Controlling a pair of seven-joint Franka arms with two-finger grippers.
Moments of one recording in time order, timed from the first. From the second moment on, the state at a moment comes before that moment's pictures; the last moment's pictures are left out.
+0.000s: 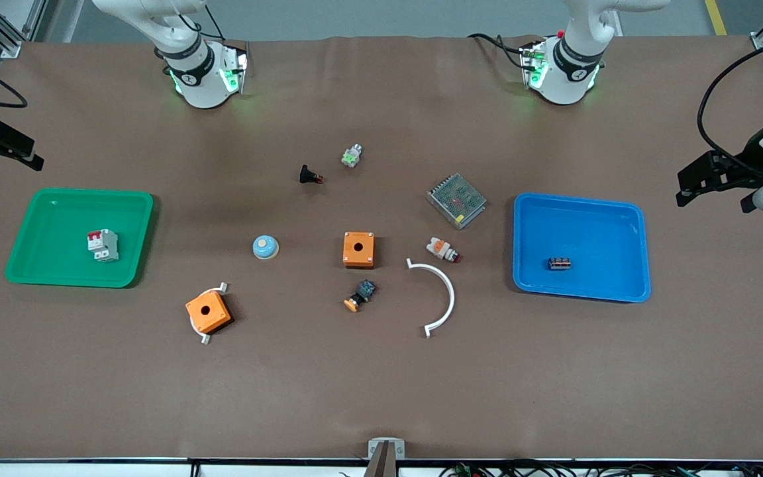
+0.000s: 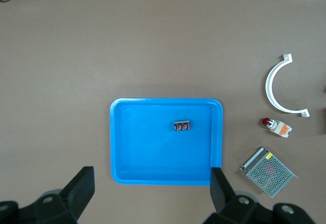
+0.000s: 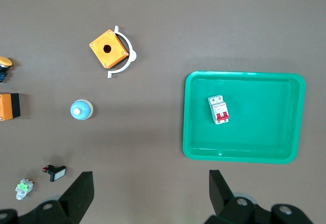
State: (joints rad) left arm -0.13 0.08 0.06 -1.48 -0.01 1.65 0.05; right arm 0.02 -0.09 -0.14 -1.68 0.04 1.58 -0.11
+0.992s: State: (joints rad) left arm -0.14 0.22 0.05 -1.56 -0.01 1.64 0.04; right arm 0.02 0.10 -0.14 -1.72 -0.07 1.71 -0.17
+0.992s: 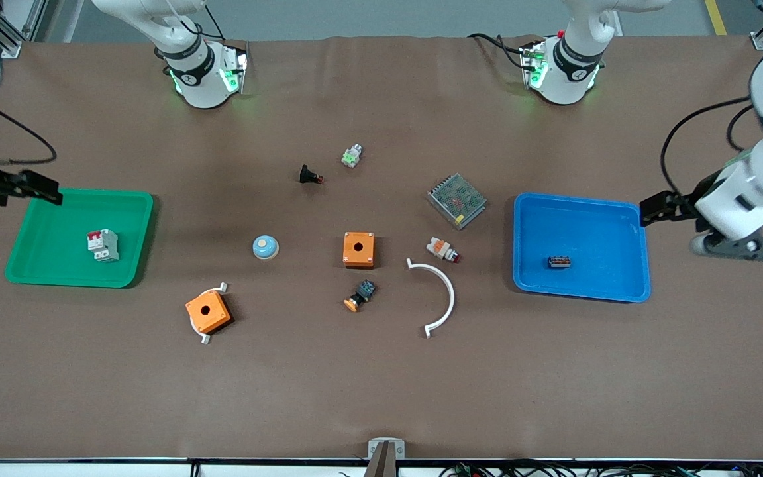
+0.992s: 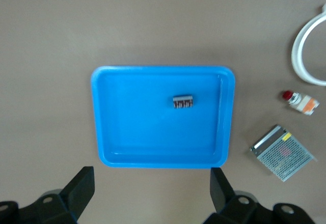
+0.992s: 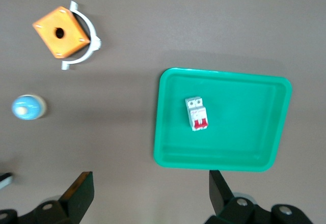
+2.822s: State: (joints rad) left arm -0.19 0.57 0.02 -1.88 -0.01 2.18 -0.06; right arm -0.13 0.52 -0.16 -1.94 -0.10 2.15 -0.56
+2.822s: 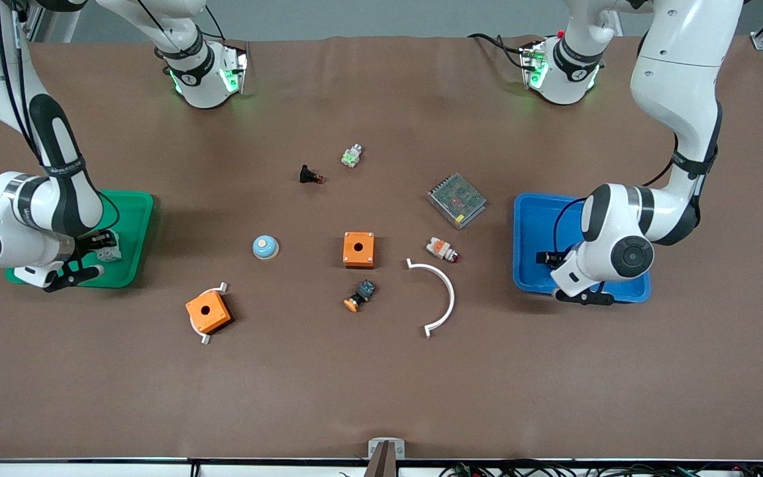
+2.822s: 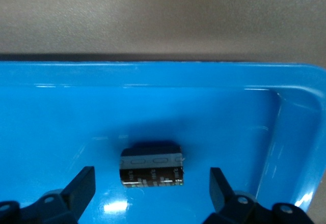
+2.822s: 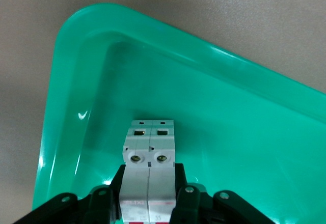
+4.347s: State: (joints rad) left arm -0.25 0.50 -0.08 -1.67 -0.11 2.18 -0.49; right arm 0.48 0.65 -0.14 -1.51 0.31 1.88 0.37
